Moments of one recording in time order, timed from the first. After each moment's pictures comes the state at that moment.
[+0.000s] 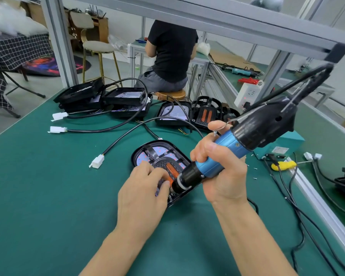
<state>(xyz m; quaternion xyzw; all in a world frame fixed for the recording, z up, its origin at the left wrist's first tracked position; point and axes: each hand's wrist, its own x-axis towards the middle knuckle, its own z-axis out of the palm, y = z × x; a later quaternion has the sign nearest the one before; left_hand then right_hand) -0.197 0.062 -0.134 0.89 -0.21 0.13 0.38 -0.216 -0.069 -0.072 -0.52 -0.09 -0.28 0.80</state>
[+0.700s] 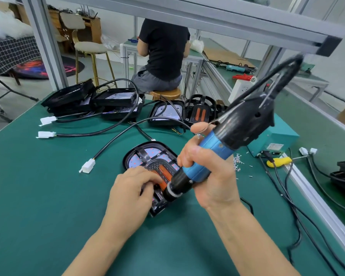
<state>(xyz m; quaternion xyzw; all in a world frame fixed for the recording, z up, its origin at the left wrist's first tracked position) -0.182 0.068 -0.134 0.84 -0.24 0.06 0.49 -0.215 -0.072 -0.074 -0.52 -0.11 -0.24 0.81</state>
